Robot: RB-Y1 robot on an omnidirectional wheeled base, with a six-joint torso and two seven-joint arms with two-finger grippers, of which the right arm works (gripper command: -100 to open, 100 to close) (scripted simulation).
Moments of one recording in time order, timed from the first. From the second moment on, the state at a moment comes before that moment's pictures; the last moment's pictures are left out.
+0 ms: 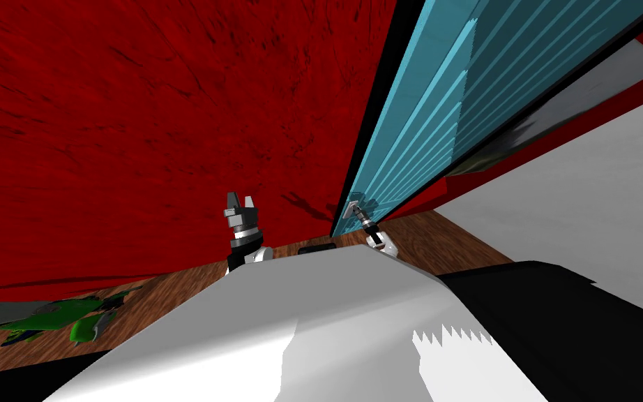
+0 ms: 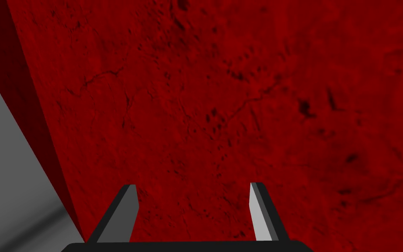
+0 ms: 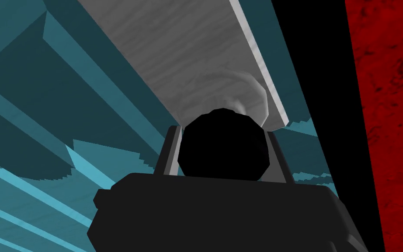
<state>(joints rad) 0.27 -0.31 -0.21 -1.37 0.52 -0.62 0.18</state>
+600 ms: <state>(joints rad) 0.24 -0.31 -0.19 -1.36 0.47 -0.60 0.04</state>
